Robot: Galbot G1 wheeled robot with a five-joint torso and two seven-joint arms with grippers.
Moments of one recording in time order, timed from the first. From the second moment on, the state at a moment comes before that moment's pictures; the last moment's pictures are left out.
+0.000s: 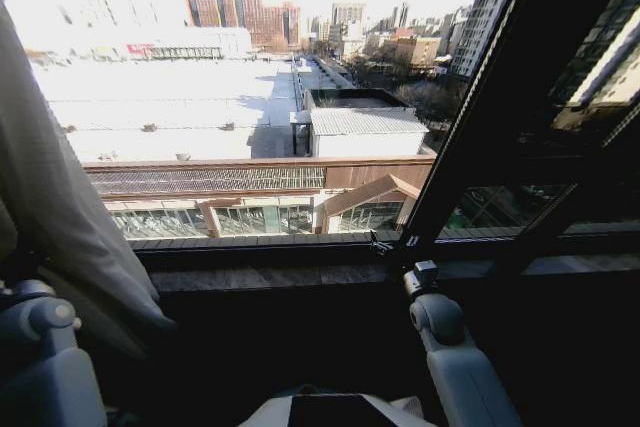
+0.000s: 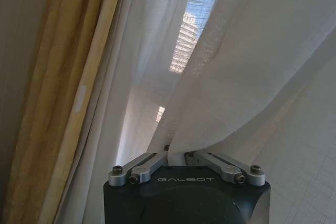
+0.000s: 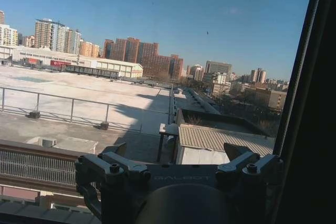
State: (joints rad) left arm 1.17 -1.24 -1.33 -1.85 -0.57 0.38 -0.40; right arm -1.33 1.32 0.56 1.93 0.10 -0.18 -0.04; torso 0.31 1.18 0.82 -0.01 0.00
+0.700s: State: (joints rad) left arm 1.15 -1.20 -1.37 -1.80 -0.58 0.37 -0.52; right arm -1.34 1.34 0.55 1.92 0.10 -0.16 -0.04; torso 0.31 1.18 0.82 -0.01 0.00
